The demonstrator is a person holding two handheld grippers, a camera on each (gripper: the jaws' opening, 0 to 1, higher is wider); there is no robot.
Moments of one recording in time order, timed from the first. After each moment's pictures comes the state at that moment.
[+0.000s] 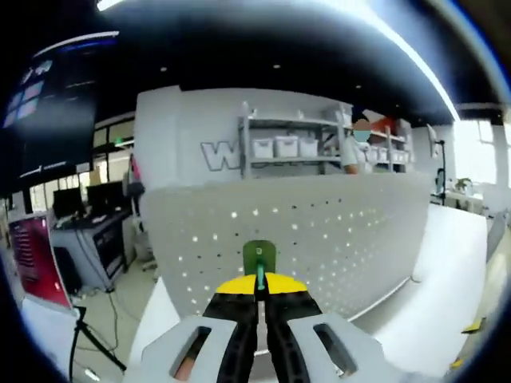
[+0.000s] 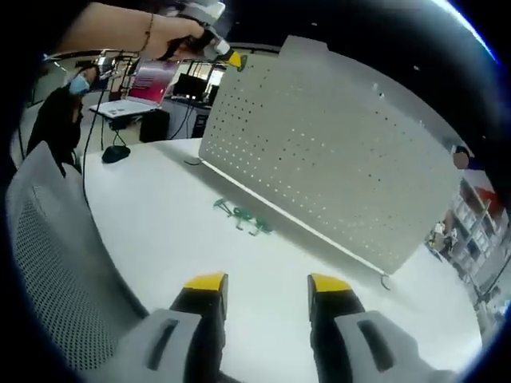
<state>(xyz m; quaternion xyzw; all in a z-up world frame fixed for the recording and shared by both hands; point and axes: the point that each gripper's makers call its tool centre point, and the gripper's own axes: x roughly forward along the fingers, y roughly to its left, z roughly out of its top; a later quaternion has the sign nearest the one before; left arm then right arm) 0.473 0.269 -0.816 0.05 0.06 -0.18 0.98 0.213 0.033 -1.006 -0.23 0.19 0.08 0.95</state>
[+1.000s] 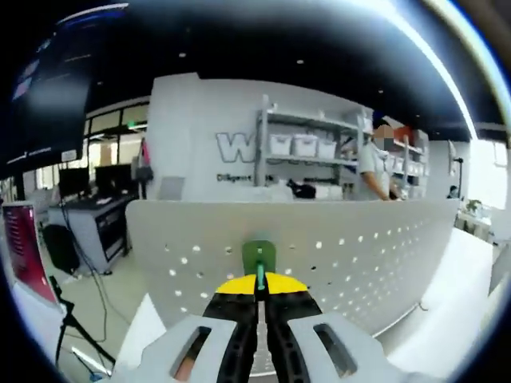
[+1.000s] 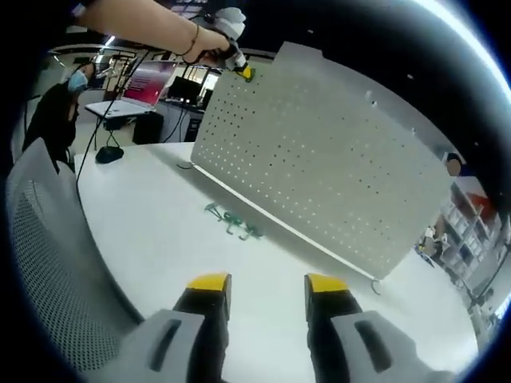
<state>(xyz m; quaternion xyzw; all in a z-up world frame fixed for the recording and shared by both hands) 0.545 0.272 -0.810 -0.03 0.10 -0.15 0.98 0.213 0.032 -1.006 -0.23 0.19 0.08 0.95</state>
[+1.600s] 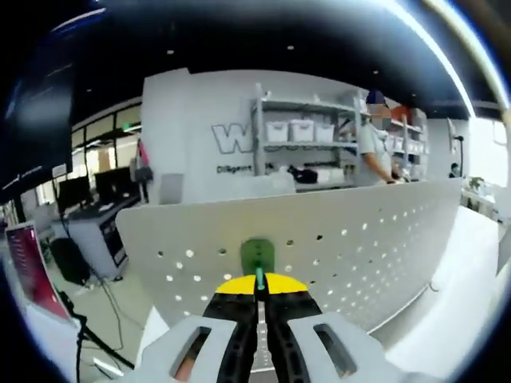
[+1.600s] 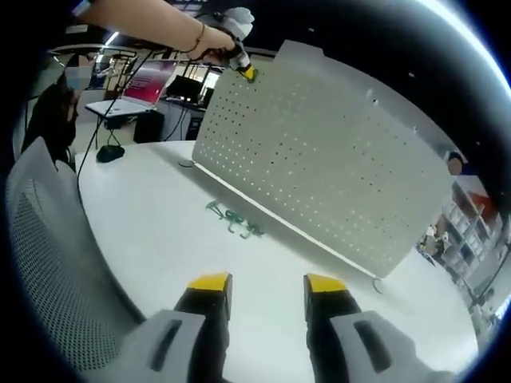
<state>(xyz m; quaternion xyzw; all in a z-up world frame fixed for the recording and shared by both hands) 0.546 0.264 -0.821 0.11 0.14 -0.16 0.97 0.212 0.033 -1.010 -0.23 0.19 0.09 0.95</state>
